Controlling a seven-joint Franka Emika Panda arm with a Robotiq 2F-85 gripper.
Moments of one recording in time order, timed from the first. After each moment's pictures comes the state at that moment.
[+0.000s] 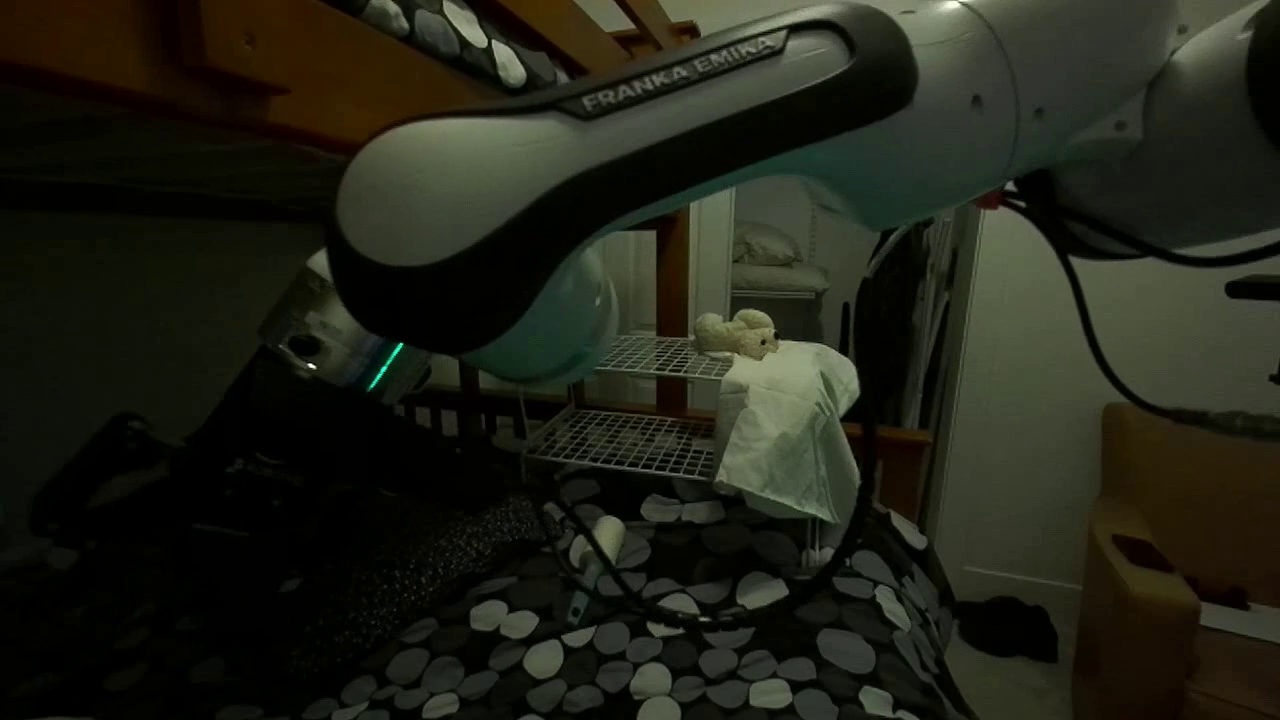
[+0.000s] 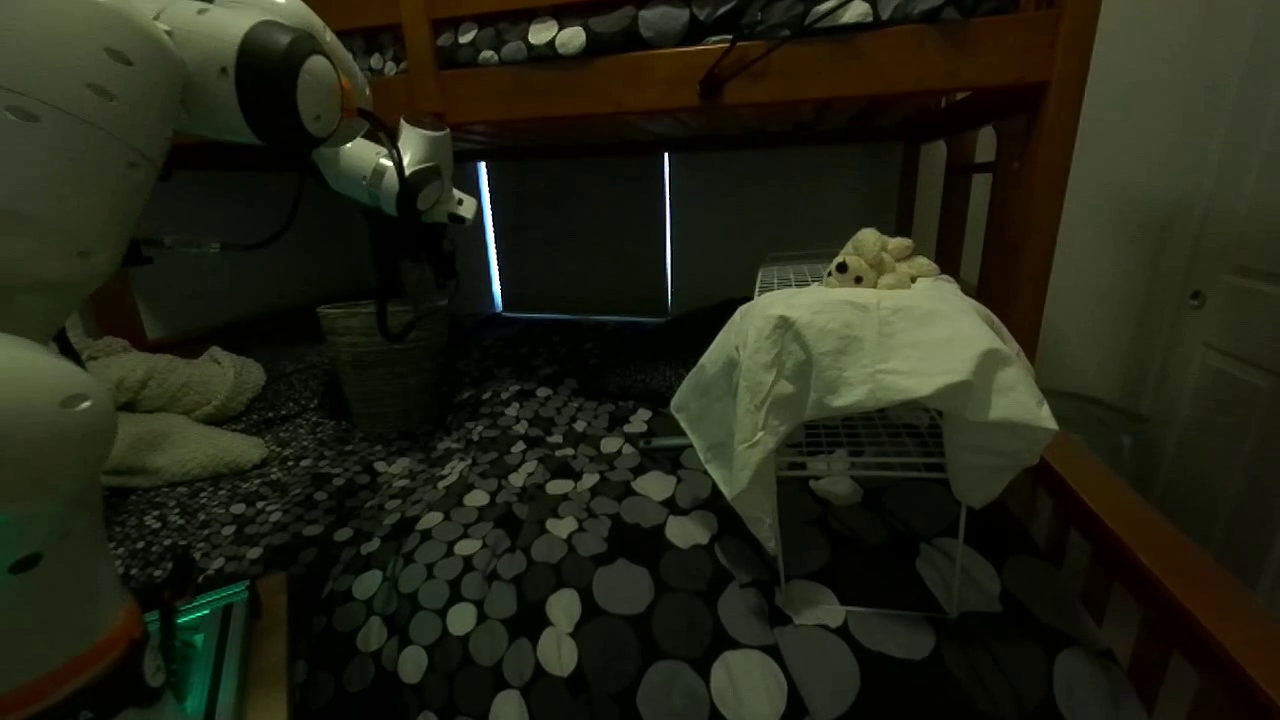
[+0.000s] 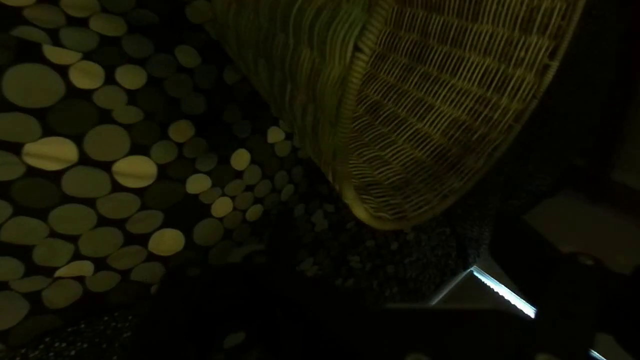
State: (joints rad) arm 0.63 0.55 0.44 -1.50 0.20 2.55 0.47
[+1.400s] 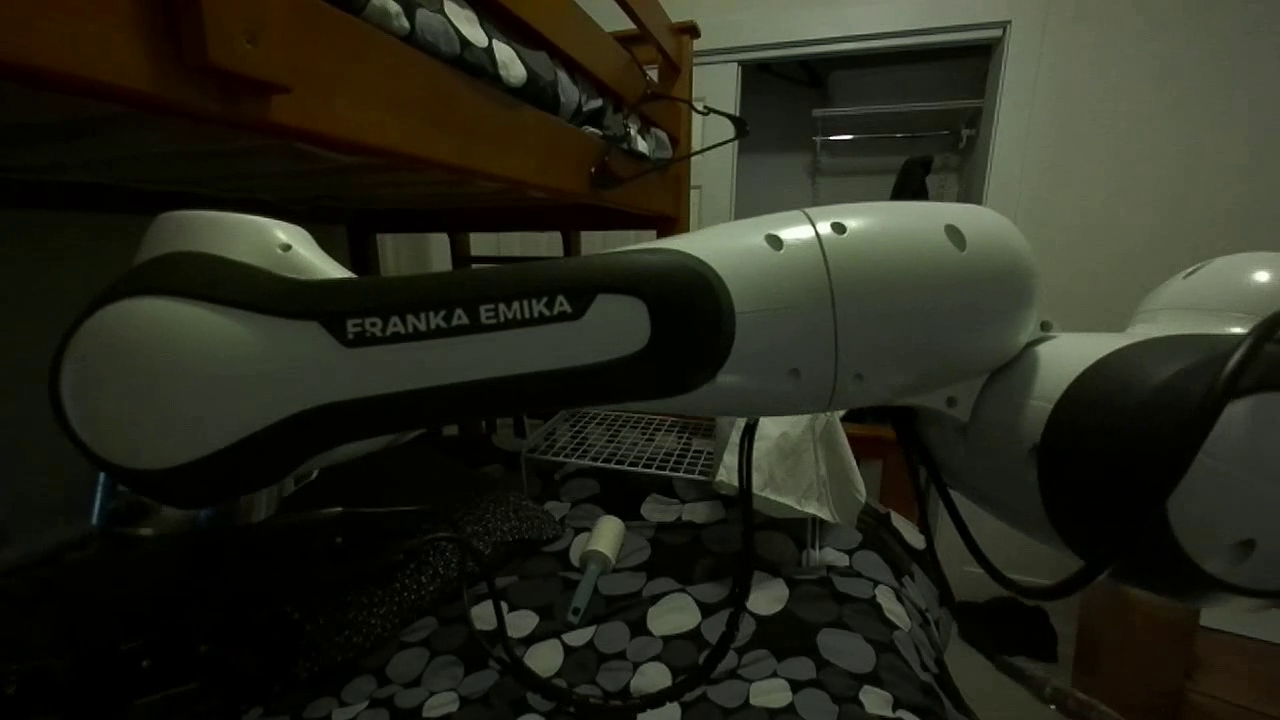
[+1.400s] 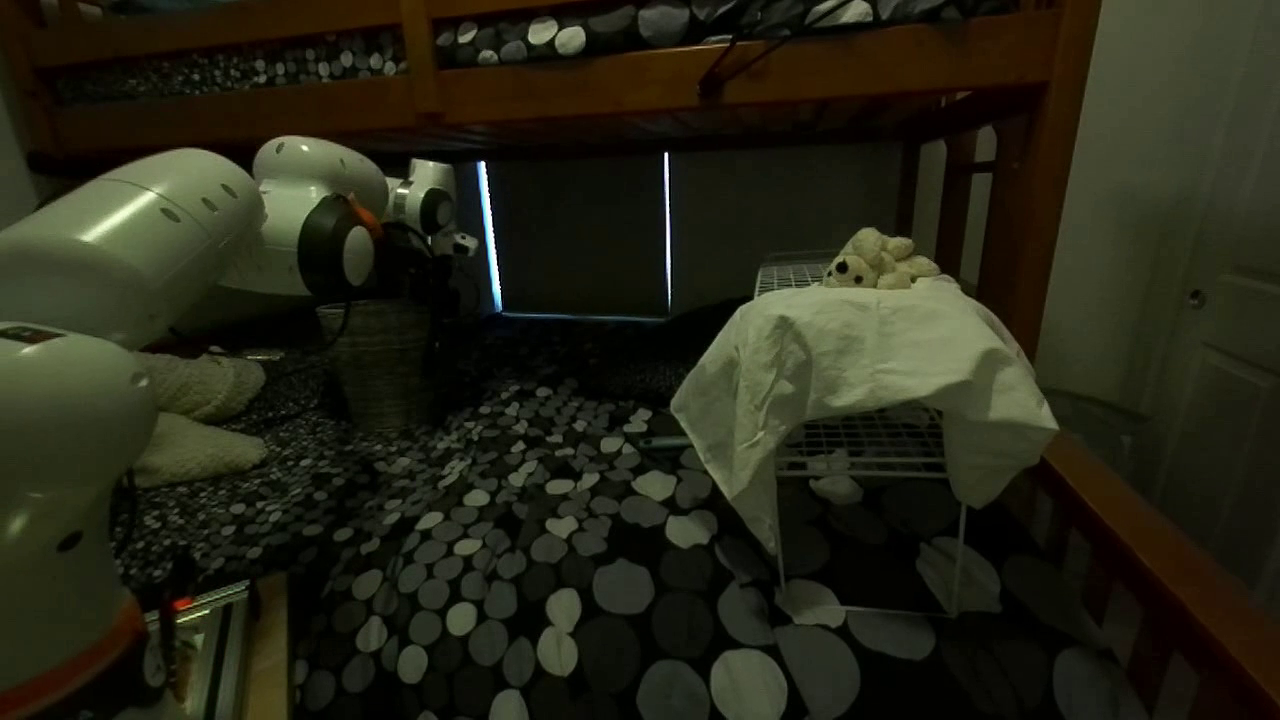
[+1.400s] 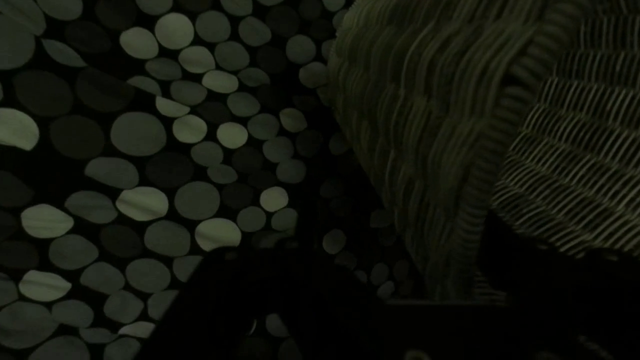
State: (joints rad) arm 0.93 1.09 0.17 -0.61 0.01 1.87 0.60
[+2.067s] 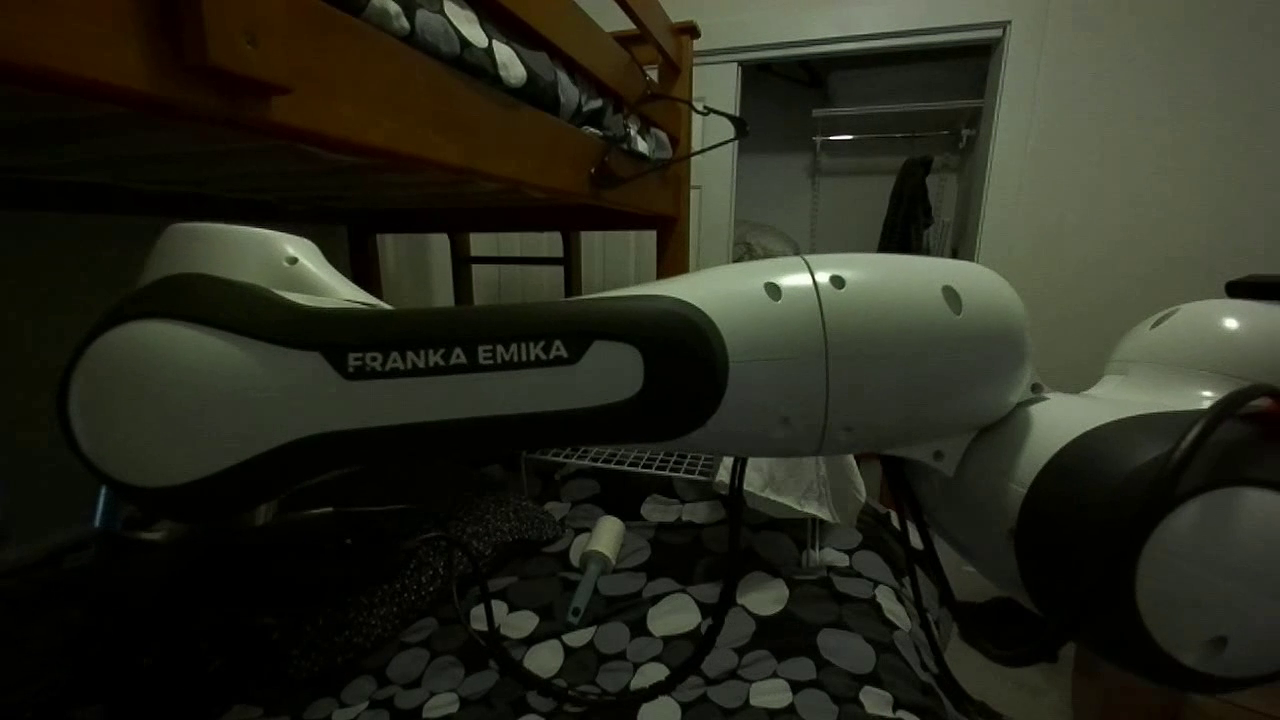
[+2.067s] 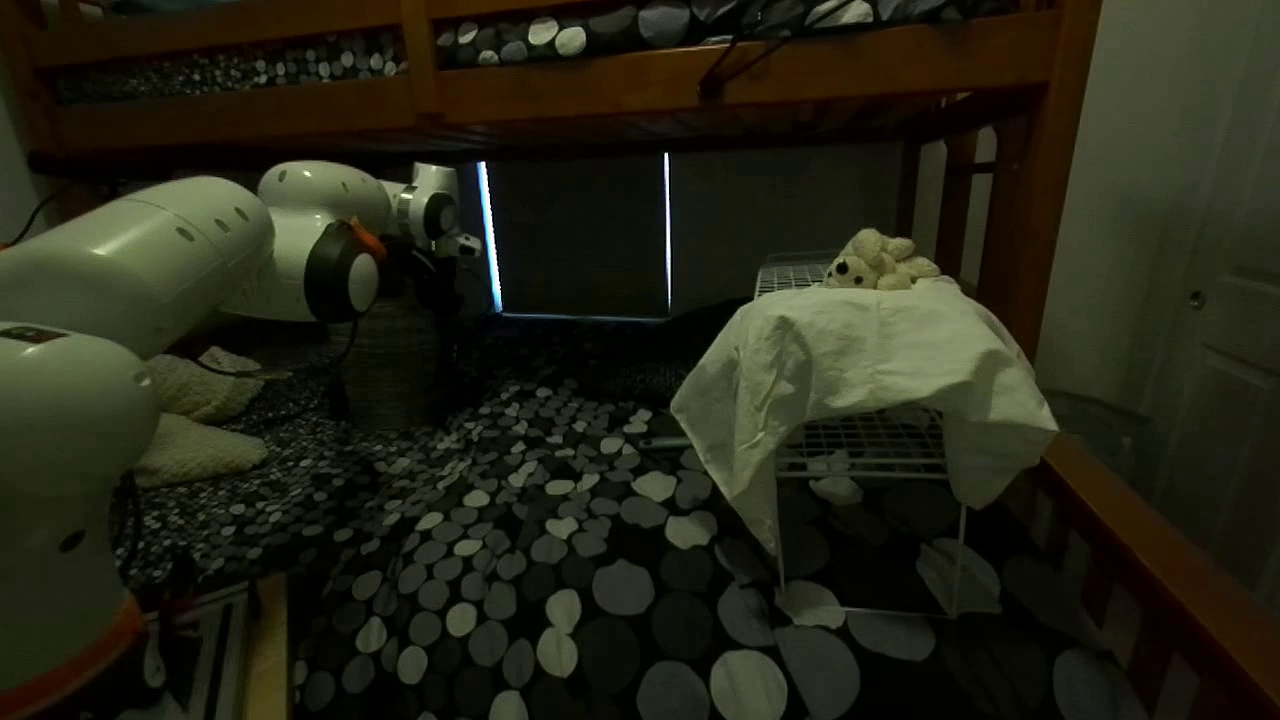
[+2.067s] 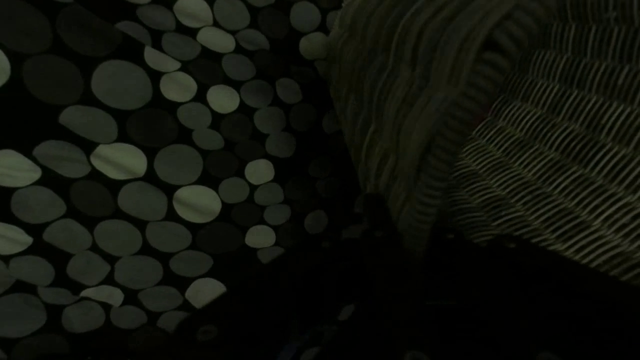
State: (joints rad) arm 0.95 1.19 0.15 -0.45 0.03 1.84 0.47
